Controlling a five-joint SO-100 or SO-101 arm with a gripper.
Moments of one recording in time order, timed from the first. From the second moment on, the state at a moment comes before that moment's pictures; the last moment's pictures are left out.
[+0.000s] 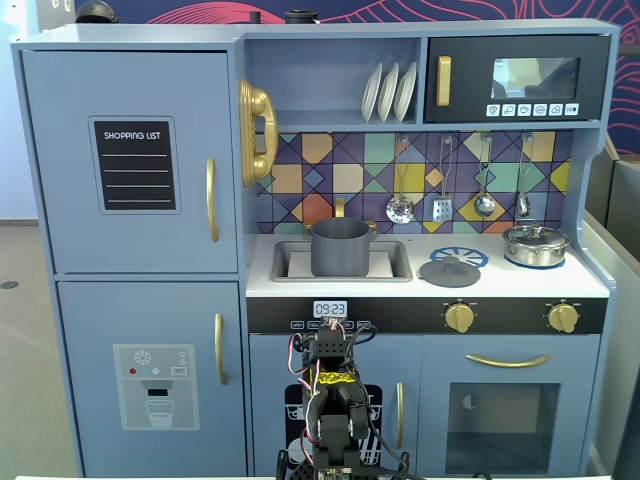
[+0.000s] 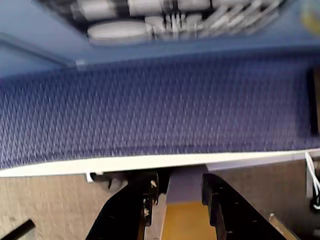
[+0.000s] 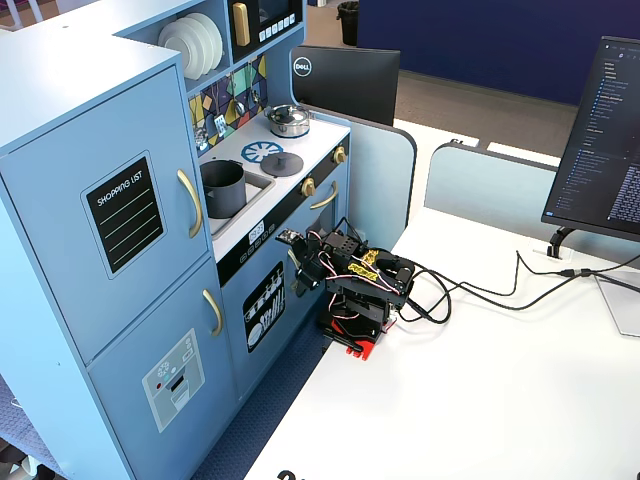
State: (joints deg) arm -3.5 181.8 172.2 73.7 -86.1
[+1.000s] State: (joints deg) arm -1.2 182.3 172.0 77.3 -86.6
